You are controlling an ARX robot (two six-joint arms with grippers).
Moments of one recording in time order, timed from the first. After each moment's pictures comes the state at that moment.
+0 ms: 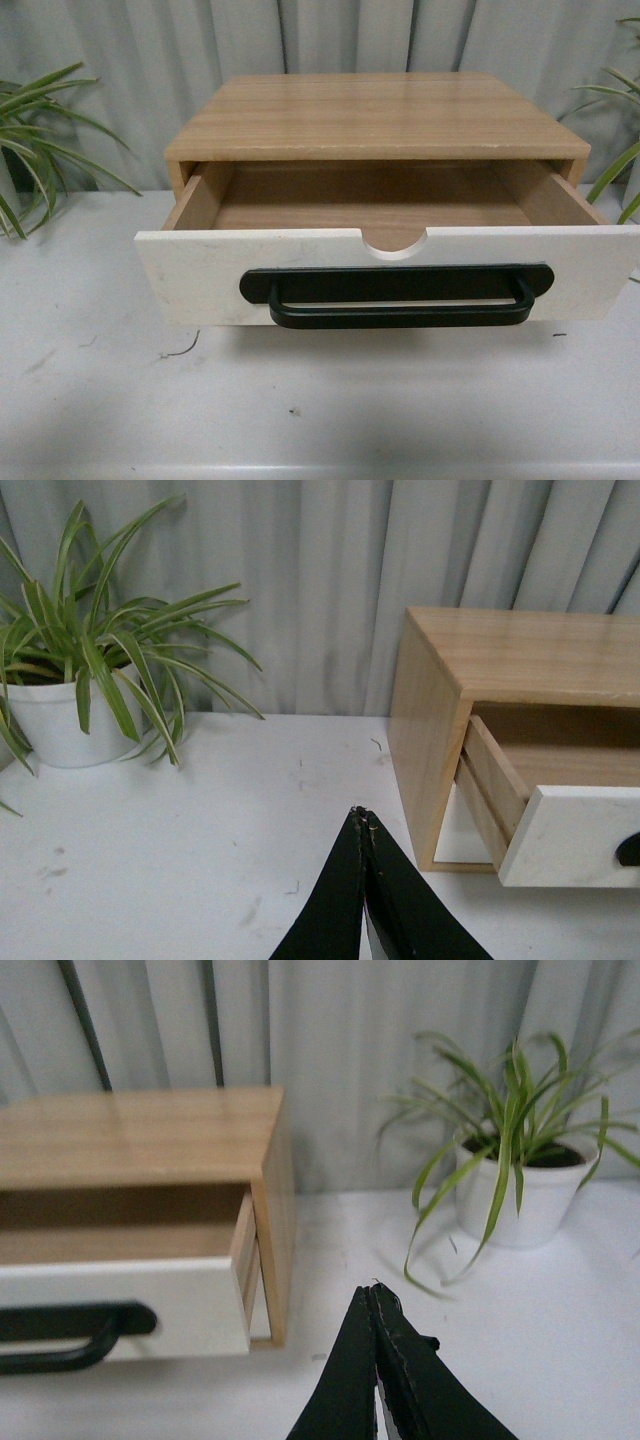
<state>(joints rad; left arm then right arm) 0.00 0.31 0.01 0.31 0.00 -0.01 0.00 0.39 0.02 0.38 0.00 0.00</state>
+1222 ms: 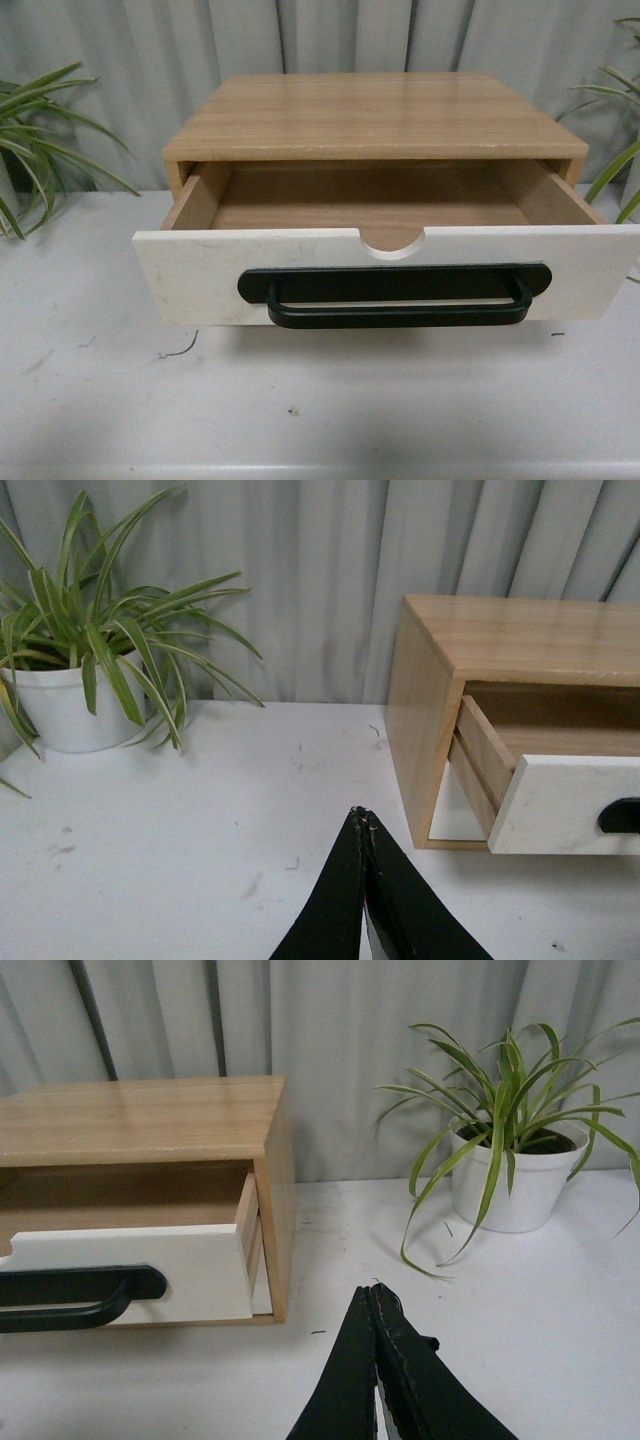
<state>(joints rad) 0.00 0.01 0.01 0.00 0.00 -0.01 0.00 0.00 0.01 0.00 0.00 0.00</state>
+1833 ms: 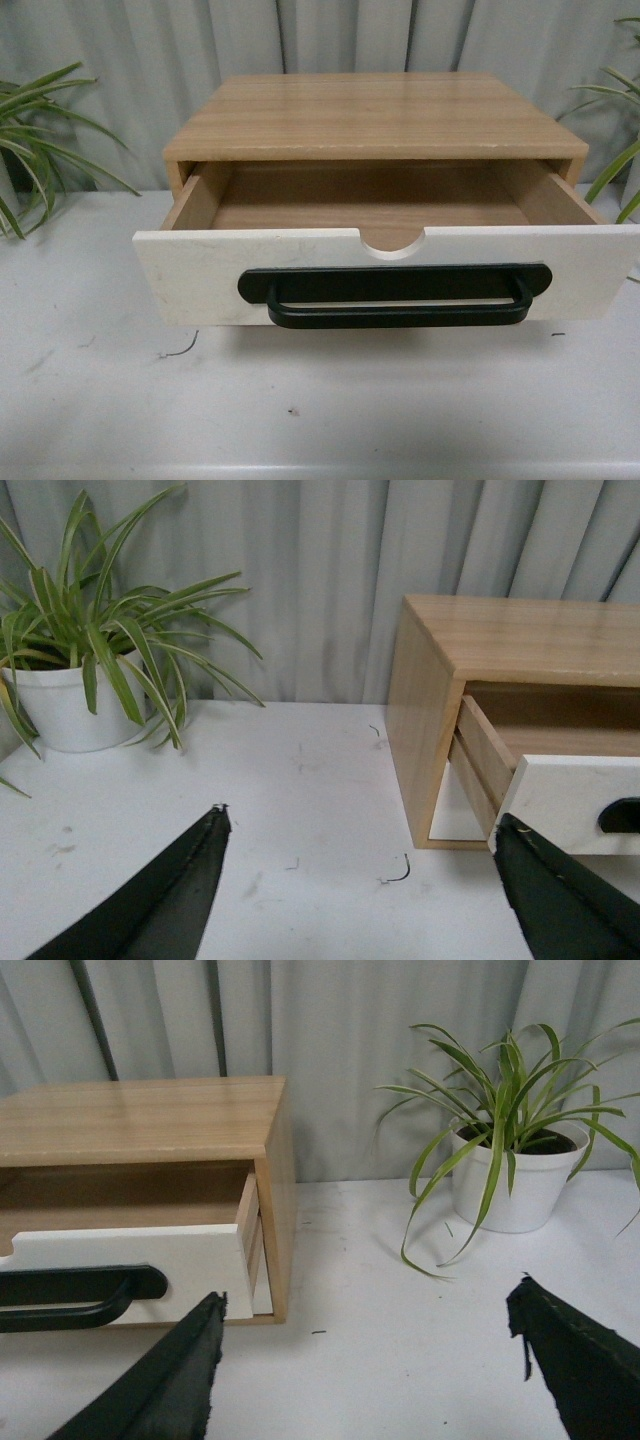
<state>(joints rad) 0.00 0.01 0.01 0.00 0.00 -0.01 0.00 0.00 0.01 0.00 0.00 0.00</state>
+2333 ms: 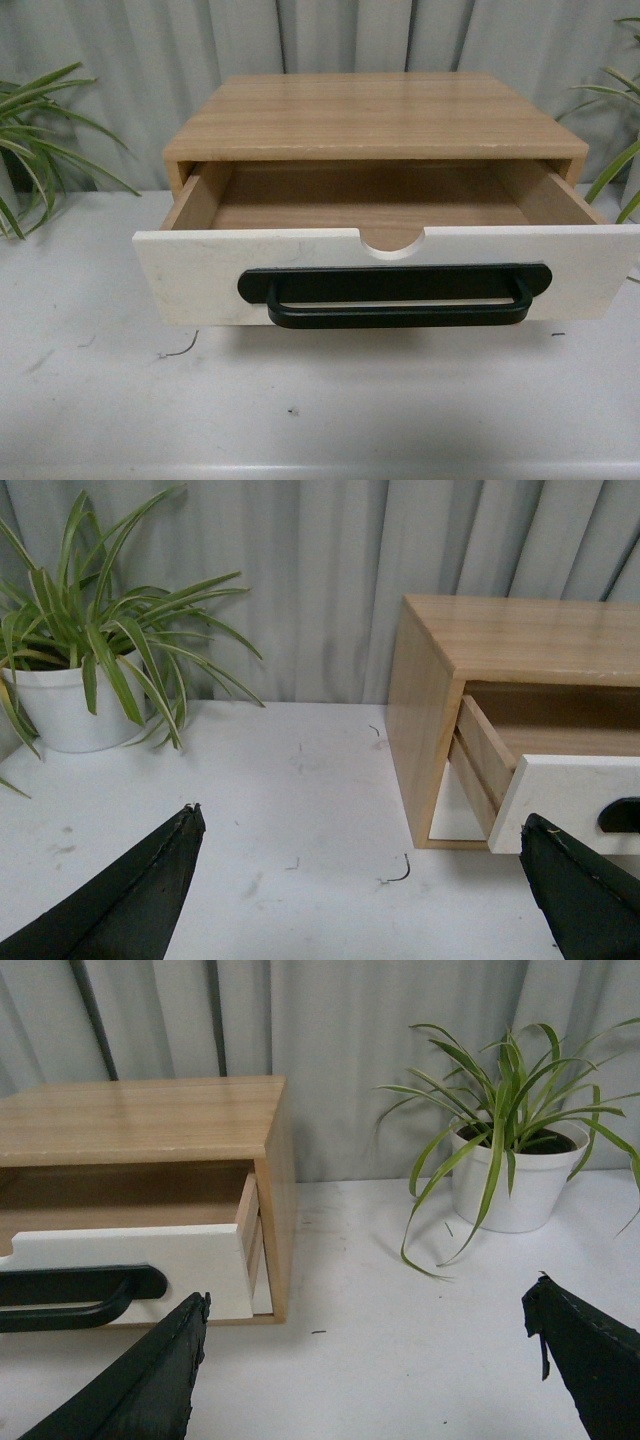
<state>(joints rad) 0.00 0.01 0.01 0.00 0.00 -0.01 0.00 0.00 0.01 0.00 0.00 0.00</state>
